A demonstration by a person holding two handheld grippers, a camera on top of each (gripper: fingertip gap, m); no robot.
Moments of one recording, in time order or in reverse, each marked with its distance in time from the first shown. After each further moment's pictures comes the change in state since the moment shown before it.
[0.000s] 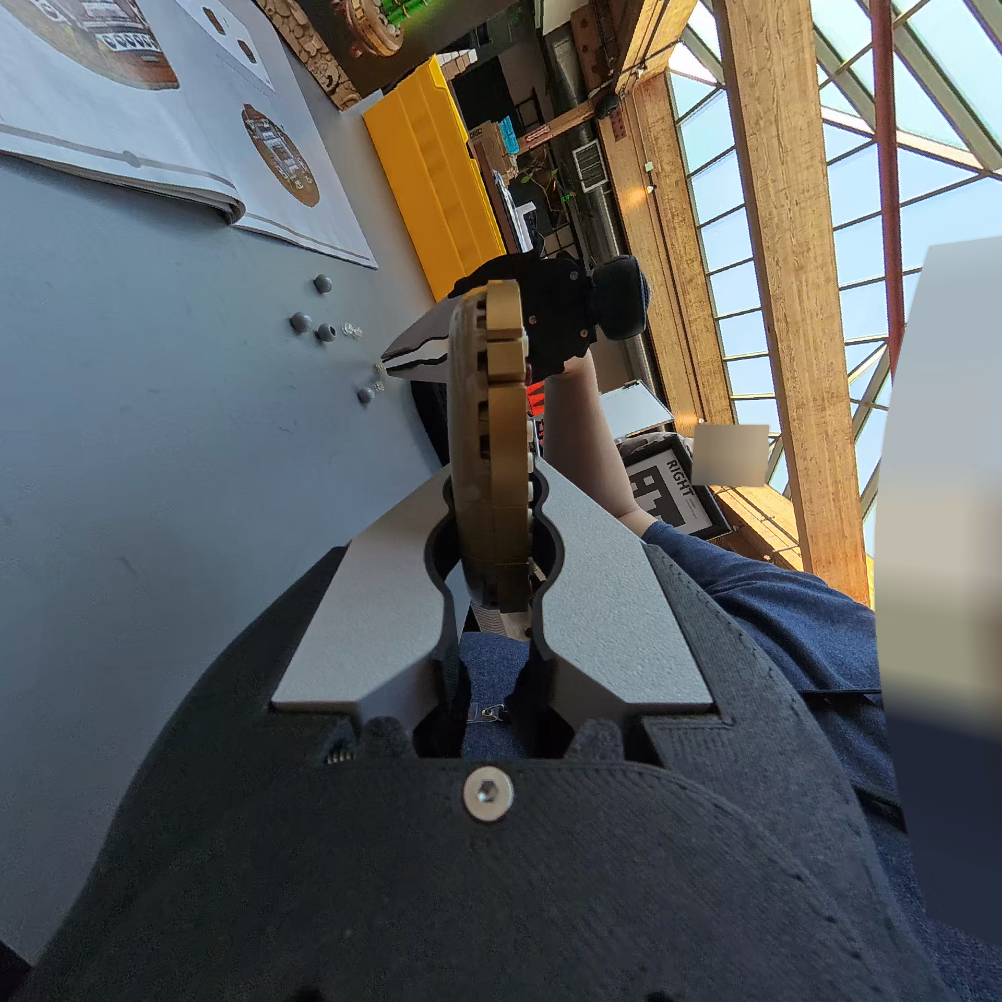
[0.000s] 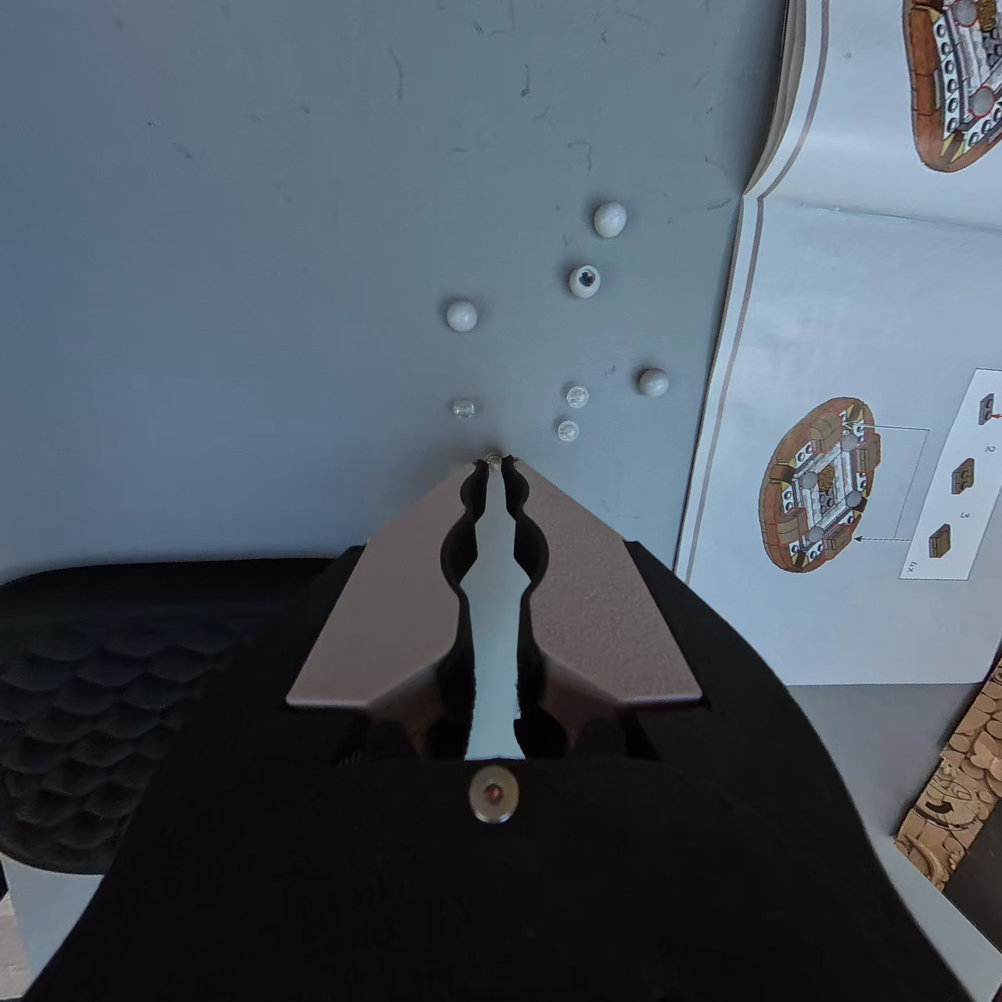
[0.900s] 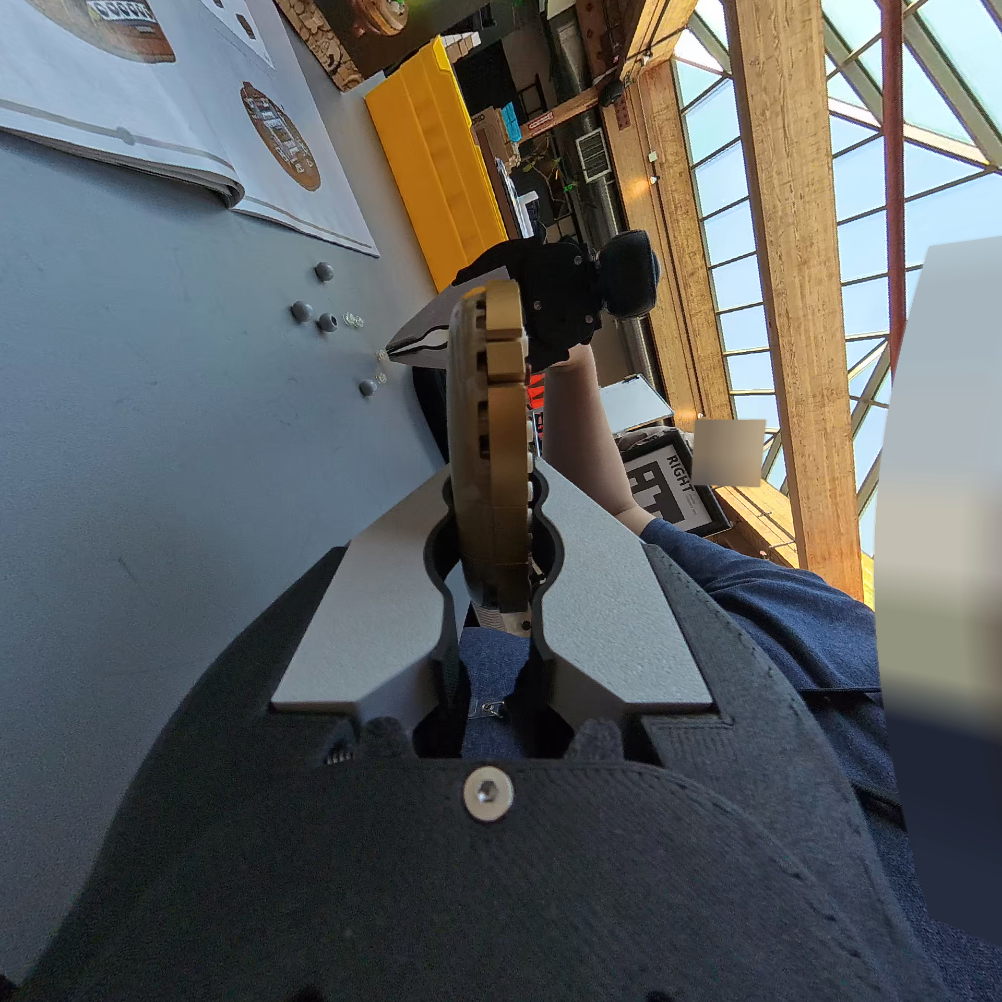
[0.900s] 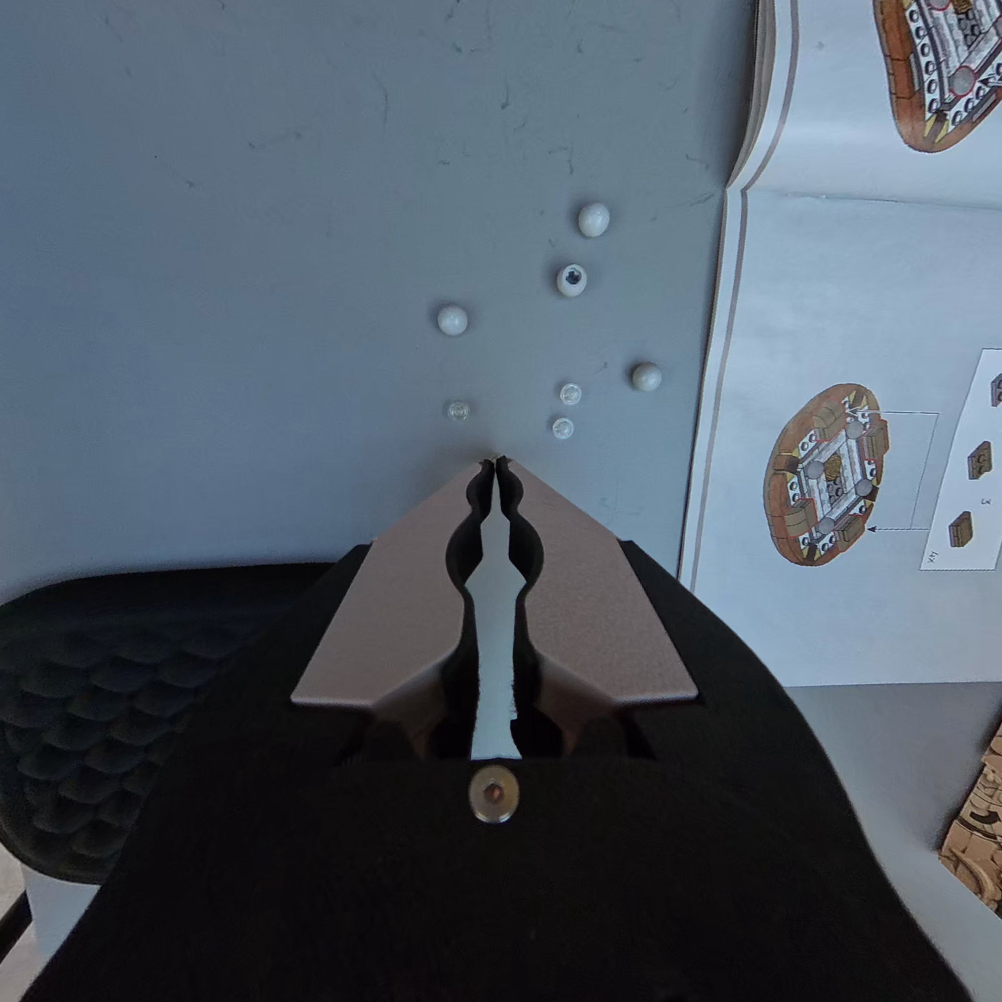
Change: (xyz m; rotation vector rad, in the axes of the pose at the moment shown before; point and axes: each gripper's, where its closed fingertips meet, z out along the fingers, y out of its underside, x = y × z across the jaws) left arm -0.003 0.003 0.003 -0.017 -0.002 -0.013; right arm 0.001 -0.001 -0.002 0.040 -0.015 0.050
